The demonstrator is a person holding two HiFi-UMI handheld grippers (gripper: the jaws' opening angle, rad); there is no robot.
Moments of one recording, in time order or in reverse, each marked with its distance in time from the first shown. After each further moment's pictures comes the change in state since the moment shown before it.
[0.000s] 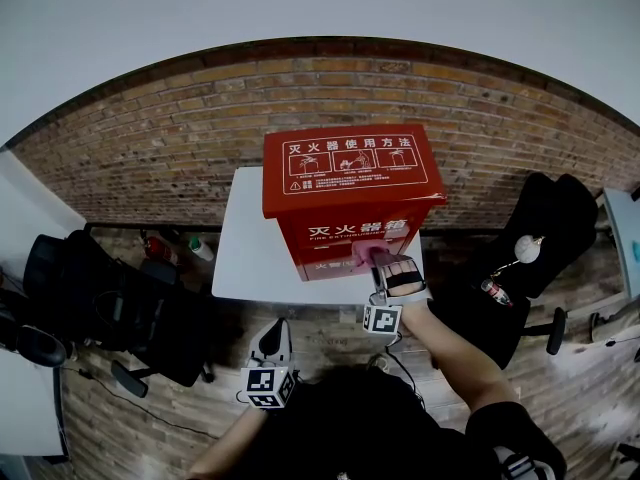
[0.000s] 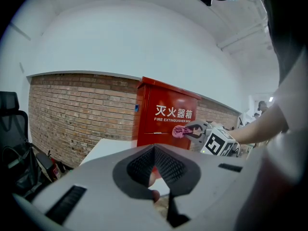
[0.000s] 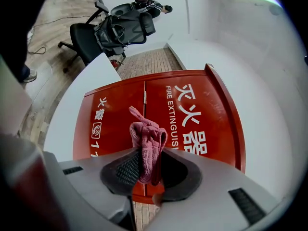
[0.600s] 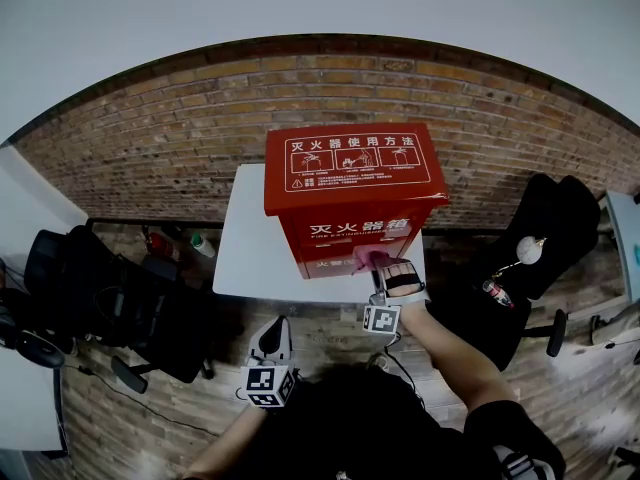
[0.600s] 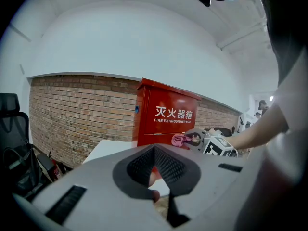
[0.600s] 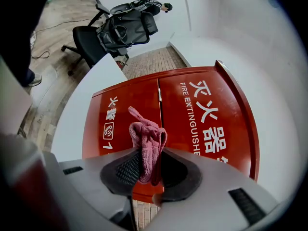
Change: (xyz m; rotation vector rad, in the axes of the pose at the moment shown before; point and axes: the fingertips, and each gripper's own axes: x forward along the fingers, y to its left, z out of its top) left arm -0.003 -0.001 0.001 0.005 0.004 0.012; right arm 0.004 0.036 -0.001 0.015 -0.006 0.074
